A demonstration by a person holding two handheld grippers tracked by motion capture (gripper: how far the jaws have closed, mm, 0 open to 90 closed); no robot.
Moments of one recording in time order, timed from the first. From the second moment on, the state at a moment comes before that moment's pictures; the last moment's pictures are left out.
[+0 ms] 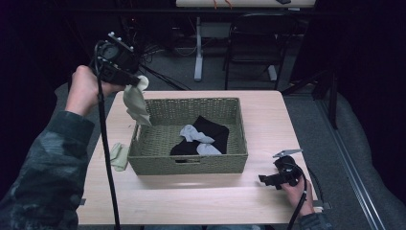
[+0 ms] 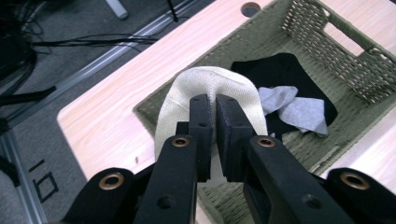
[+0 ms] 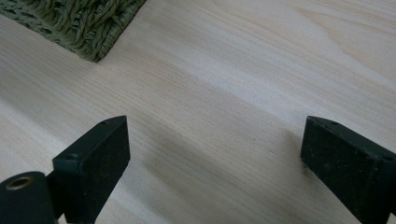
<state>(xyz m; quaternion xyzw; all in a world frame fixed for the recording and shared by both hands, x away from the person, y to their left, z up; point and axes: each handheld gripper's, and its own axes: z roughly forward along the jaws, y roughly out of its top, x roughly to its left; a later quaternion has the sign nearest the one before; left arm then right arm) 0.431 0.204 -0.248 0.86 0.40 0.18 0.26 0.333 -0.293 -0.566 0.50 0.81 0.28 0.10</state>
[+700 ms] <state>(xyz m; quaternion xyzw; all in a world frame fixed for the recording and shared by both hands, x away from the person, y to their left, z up) 0.415 0.278 -0.262 0.83 0.47 0.19 0.25 0.333 -0.292 -0.566 0.50 0.81 0.28 0.10</state>
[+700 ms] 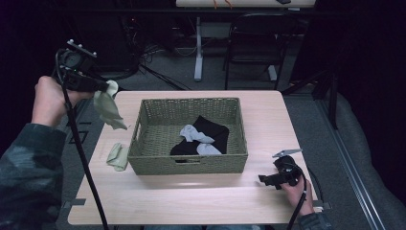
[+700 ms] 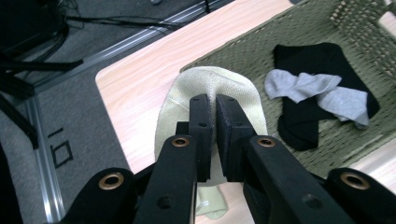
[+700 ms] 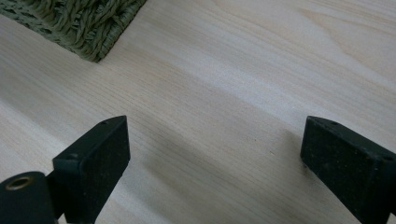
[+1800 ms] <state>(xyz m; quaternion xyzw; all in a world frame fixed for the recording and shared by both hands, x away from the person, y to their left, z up) 0.424 0.316 -0.391 0.80 0.54 0.12 0.22 0.334 -0.292 -0.566 0.50 0.81 0.28 0.11</state>
